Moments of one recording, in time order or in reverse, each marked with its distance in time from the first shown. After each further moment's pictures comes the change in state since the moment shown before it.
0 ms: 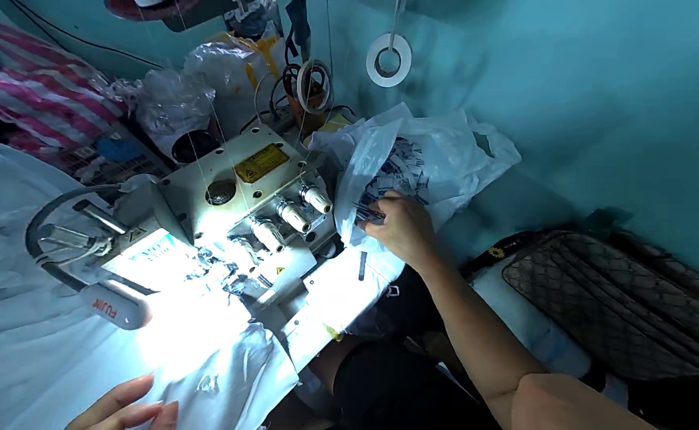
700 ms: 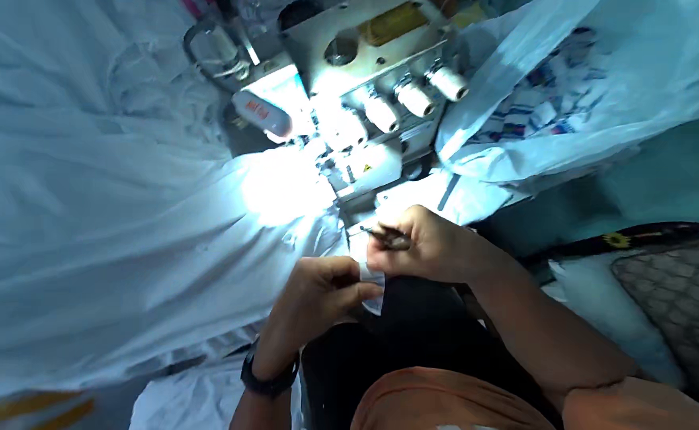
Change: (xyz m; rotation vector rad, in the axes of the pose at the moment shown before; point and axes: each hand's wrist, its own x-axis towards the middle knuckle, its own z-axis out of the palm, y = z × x) left_hand -0.020 0.025 0.059 -0.372 -0.377 -0.268; right_hand -0.077 -0.084 0.017 0.927 -0.891 -0.318
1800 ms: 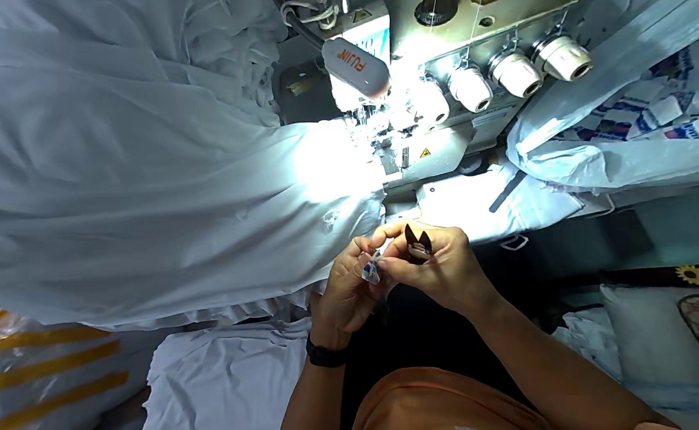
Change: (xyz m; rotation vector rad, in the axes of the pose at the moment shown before) left_hand -0.024 -0.056 0.040 -1.389 0.235 -0.141; right_hand 0.001 0.035 0.057 0.070 0.324 -0.180
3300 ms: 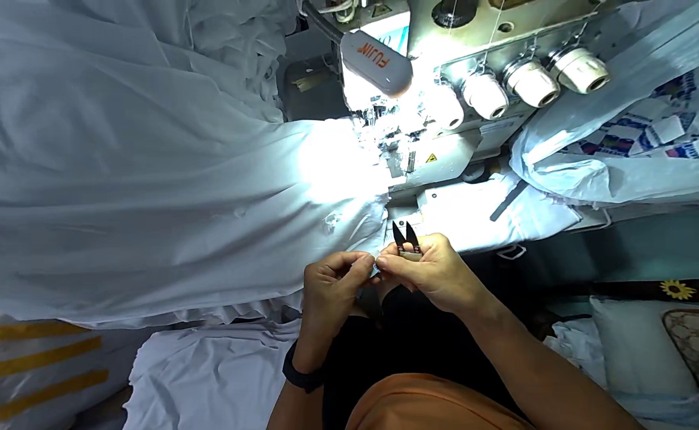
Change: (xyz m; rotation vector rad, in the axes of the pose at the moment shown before) left_hand -0.006 0.016 0.024 0.972 0.424 0.268; right_hand 0.004 0.010 -0.003 0.233 -0.059 0.443
